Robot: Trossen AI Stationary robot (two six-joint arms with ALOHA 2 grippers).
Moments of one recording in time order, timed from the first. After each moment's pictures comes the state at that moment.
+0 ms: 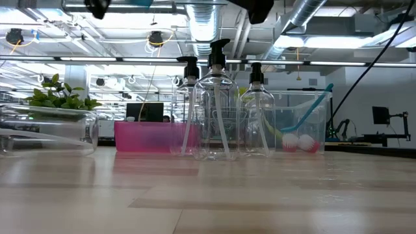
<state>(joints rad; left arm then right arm) -0.53 0.89 0.63 0.04 -0.52 -0.20 0.51 1.57 0.89 0.64 0.47 0.05</state>
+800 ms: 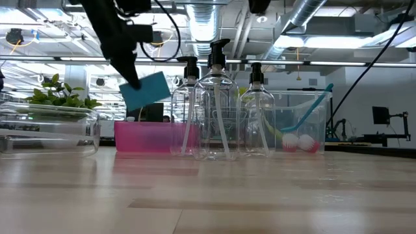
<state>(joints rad) 0.17 1.21 0.93 -0.75 -0.29 0.01 0.54 1.57 0.92 0.64 0.47 0.05</state>
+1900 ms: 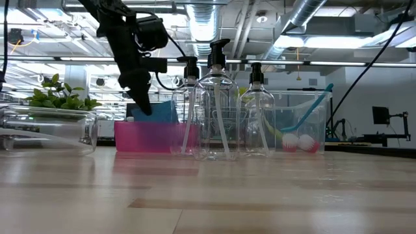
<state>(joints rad) 0.39 1.43 0.93 -0.59 -0.15 0.25 0.57 1.57 0.96 0.60 0.47 0.02</state>
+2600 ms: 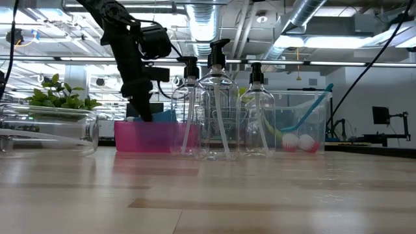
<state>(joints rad) 0.39 1.50 0.92 -0.55 -0.16 0.24 0.57 1.57 0.96 0.58 0.47 0.03</state>
